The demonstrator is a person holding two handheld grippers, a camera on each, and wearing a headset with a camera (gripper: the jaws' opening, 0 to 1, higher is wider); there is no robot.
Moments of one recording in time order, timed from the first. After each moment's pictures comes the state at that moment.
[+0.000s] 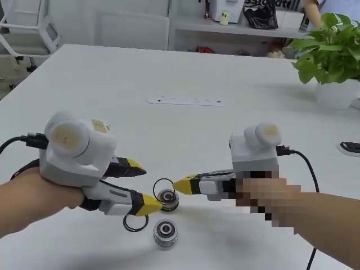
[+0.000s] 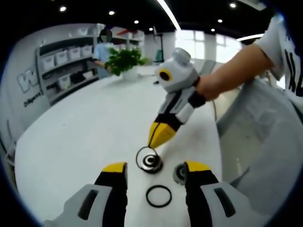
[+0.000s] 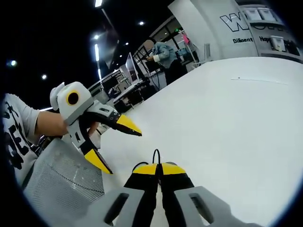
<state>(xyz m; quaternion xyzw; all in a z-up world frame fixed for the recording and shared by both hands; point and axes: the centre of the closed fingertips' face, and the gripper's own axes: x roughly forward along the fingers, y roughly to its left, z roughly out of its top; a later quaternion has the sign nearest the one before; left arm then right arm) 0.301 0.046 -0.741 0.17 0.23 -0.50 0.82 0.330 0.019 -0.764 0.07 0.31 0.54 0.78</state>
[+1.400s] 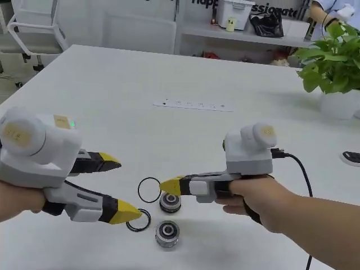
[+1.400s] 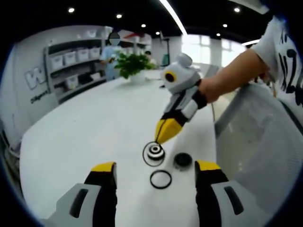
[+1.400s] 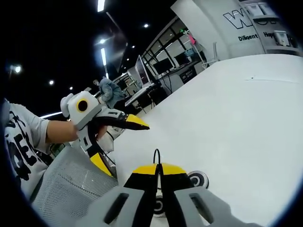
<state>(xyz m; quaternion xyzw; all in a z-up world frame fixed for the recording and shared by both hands) 0.284 0.087 -0.723 0.15 0.22 -0.48 0.84 0.309 0.052 -0.742 0.11 0.31 0.57 0.75</state>
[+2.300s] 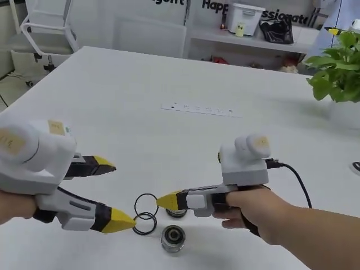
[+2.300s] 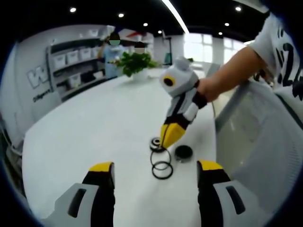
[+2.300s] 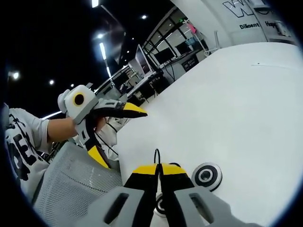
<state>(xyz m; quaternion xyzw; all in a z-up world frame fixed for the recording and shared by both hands) 0.278 0.105 -0.728 0.15 0.23 -0.47 0.84 0.295 0.067 -0.763 0.10 0.36 0.58 0.73</state>
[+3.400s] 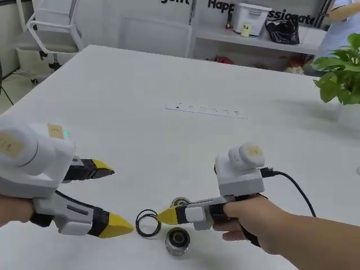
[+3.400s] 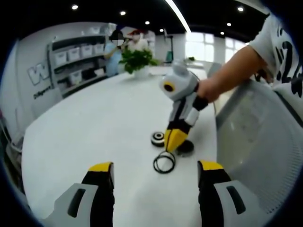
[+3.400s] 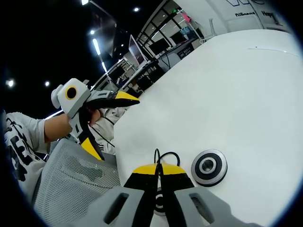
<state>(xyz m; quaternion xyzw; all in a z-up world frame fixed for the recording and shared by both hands) 0.276 0.115 -0.735 0.15 0.24 -0.47 0.84 0.287 0.069 -0.789 0.10 0.41 0.57 0.71</state>
